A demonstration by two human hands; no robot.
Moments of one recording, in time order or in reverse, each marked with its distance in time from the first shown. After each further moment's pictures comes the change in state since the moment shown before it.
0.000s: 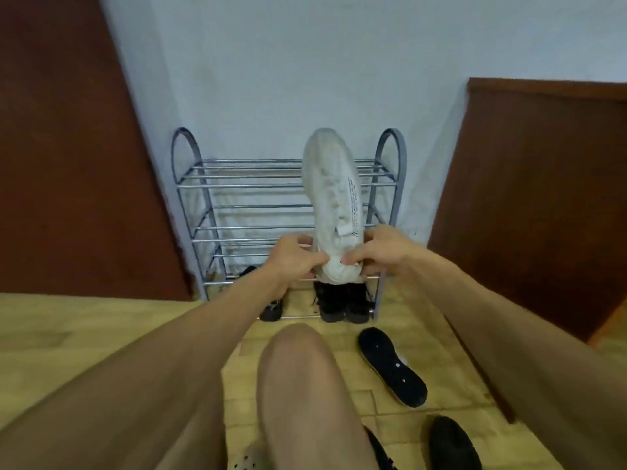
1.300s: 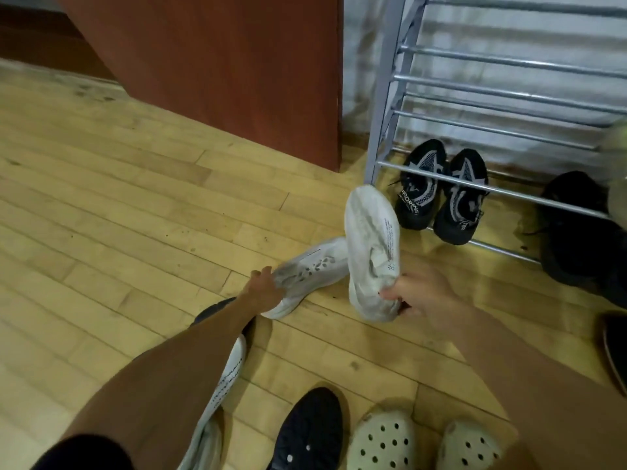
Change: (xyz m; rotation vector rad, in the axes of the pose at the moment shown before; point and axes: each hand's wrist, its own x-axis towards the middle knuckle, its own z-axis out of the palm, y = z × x) left_hand 0.058 -0.439 -0.271 0.652 0.080 -0.868; right_hand 0.186 0.131 0.384 -0.137 -0.350 0.492
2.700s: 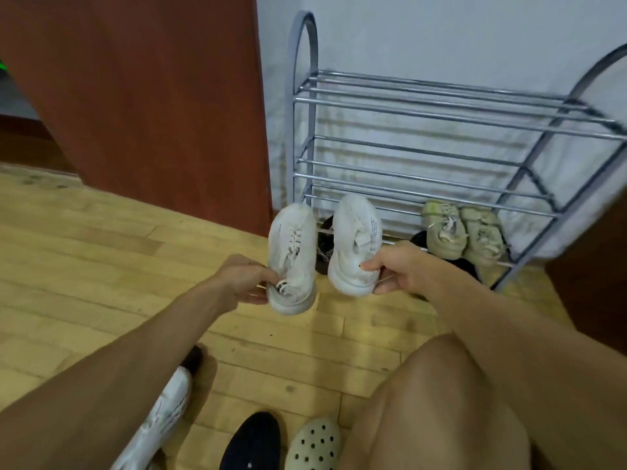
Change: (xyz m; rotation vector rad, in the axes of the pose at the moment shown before) left_hand -0.205 0.110 -0.080 -0.778 -0.087 0.290; right_hand -0.160 -0.033 -0.129 0.156 0.108 -0.152
